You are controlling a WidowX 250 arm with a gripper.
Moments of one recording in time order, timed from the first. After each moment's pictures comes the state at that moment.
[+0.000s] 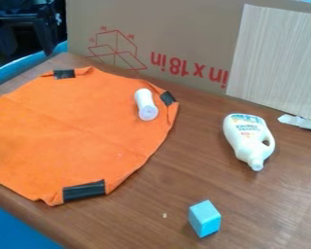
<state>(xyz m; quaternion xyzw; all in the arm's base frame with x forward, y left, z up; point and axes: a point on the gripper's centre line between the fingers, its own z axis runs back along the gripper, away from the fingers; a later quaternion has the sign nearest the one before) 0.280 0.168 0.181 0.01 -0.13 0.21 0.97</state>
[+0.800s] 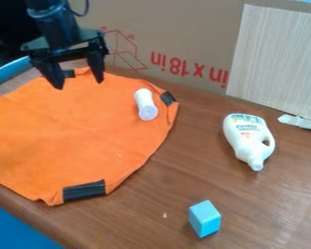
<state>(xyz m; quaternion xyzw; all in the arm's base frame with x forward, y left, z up) 0.306 0.113 0.142 -0.04 -0.19 0.29 0.94</state>
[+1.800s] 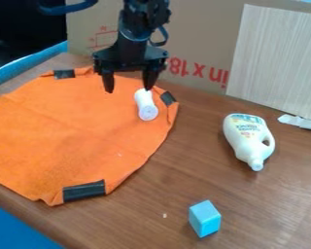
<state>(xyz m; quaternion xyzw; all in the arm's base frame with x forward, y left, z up) 0.367 0.074 0.116 0.12 -0.22 0.38 0.89</state>
